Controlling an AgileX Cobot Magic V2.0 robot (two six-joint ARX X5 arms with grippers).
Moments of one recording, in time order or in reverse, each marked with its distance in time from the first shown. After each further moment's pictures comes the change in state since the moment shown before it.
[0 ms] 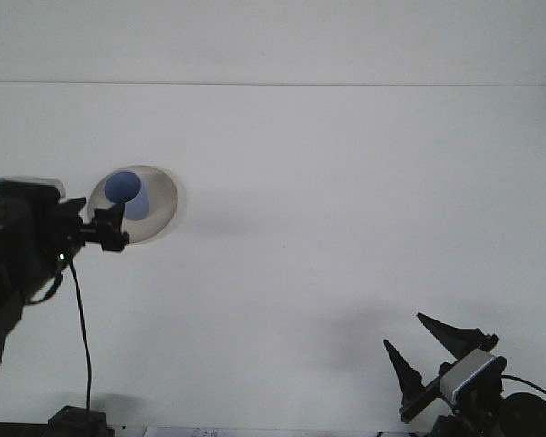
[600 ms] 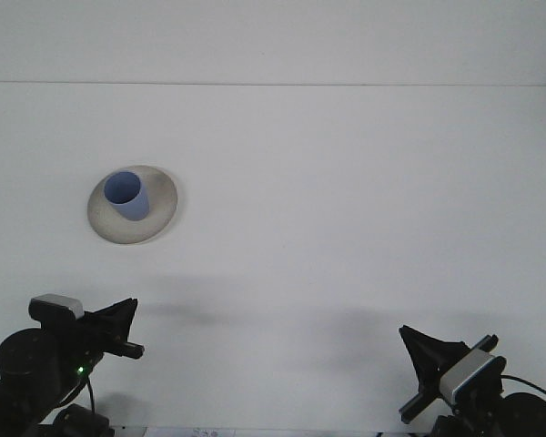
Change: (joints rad) left arm -0.187 -0.562 -0.606 0.068 0.012 -0.209; right arm 0.000 0.000 0.000 -0.011 0.000 0.003
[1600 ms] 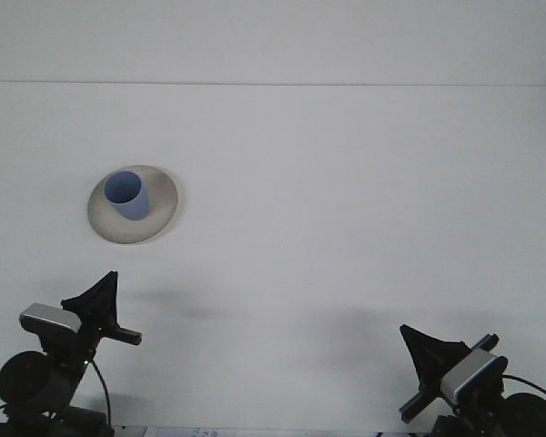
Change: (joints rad) left arm 0.177 -0.219 -0.348 0.518 -0.051 0.315; right arm 0.000 0.000 0.000 0.018 0.000 0.002
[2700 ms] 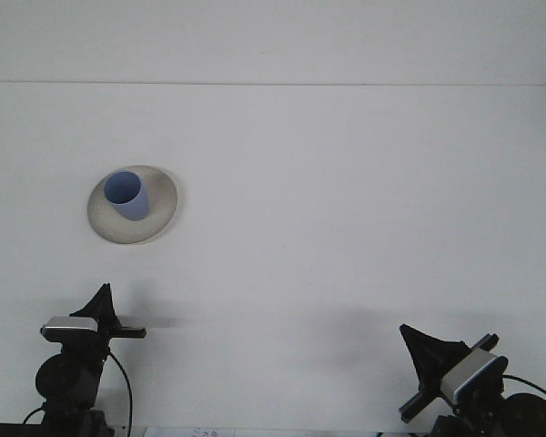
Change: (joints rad) left arm 0.089 -0.172 -0.375 0.159 -0.141 0.049; right arm 0.000 0.000 0.000 0.006 0.000 0.000
